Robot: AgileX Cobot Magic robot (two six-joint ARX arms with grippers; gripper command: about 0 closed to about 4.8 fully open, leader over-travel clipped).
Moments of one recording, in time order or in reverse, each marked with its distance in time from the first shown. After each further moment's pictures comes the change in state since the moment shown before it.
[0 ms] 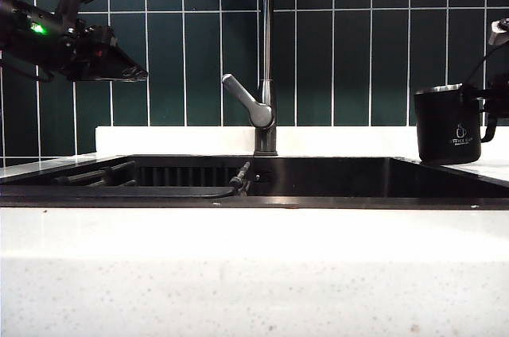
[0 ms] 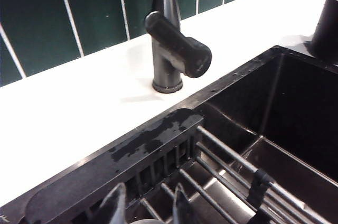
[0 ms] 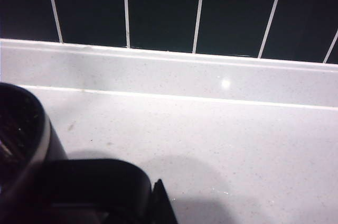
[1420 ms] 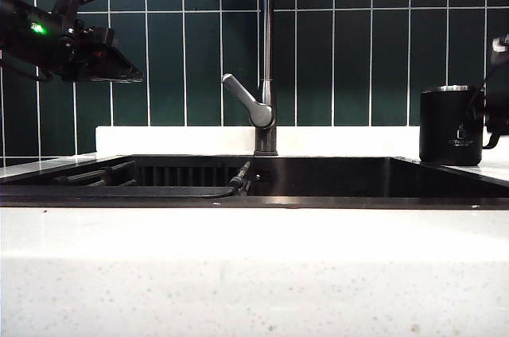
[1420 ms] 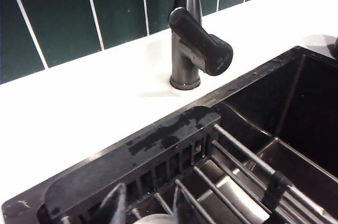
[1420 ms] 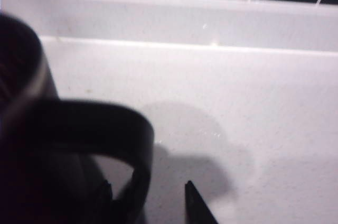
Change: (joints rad) left arm 0.001 -0.005 0.000 -0.006 -0.061 -0.021; right arm 0.008 -0.013 -0.015 -0.140 0.064 -0.005
